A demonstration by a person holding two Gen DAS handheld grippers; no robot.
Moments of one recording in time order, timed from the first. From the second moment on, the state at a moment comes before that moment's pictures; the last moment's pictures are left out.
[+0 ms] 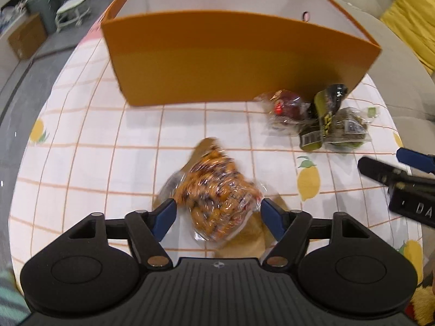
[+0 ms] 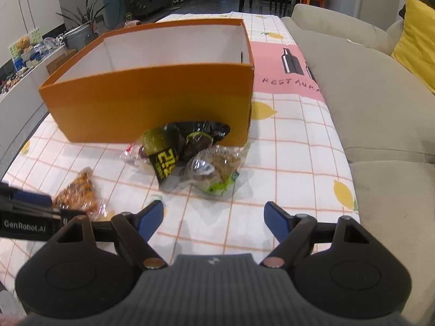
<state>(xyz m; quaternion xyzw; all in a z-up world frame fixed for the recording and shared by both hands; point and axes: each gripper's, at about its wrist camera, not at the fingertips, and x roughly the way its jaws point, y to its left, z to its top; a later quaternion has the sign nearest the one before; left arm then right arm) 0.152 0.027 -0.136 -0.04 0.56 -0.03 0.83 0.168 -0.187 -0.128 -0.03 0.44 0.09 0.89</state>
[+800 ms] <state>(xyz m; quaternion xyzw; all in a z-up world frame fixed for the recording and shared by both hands) 0.184 0.013 -0.148 -0.10 0.58 0.01 0.81 0.227 -0.194 -0.152 0.06 0.47 0.09 0.88</state>
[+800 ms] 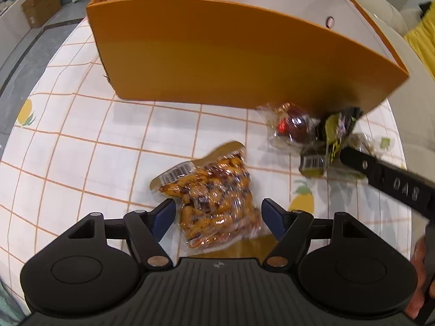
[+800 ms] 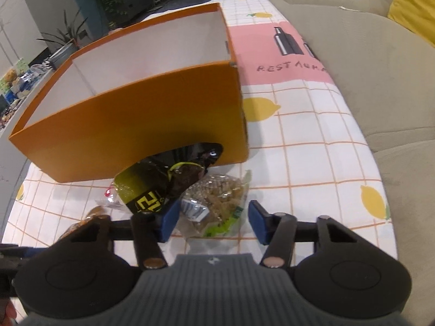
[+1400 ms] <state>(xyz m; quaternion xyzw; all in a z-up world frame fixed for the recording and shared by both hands) 0.191 -0.010 -0.154 -0.02 0.57 0.01 0.82 0.214 -0.200 -0.152 0.05 0.47 0.11 0.87</state>
